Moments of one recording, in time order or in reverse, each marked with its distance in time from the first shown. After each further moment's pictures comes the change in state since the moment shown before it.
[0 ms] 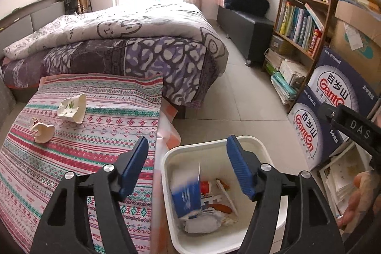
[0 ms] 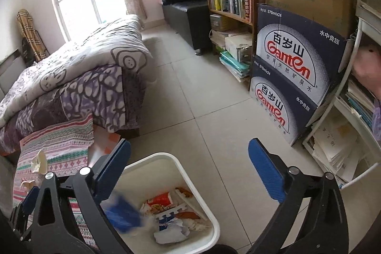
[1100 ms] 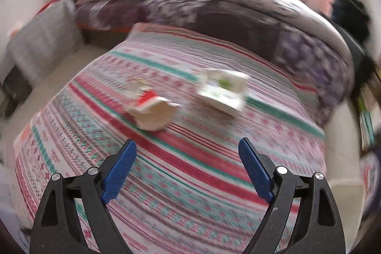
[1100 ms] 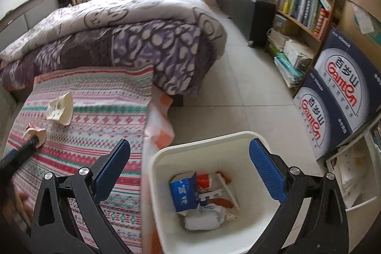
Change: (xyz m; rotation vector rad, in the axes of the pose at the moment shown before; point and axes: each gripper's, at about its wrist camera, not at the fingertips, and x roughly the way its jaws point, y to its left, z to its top) left arm 0.052 0.263 -0.005 -0.396 0.148 0.419; right arm 0.012 0.172 -0.054 -0.321 0.118 0.096
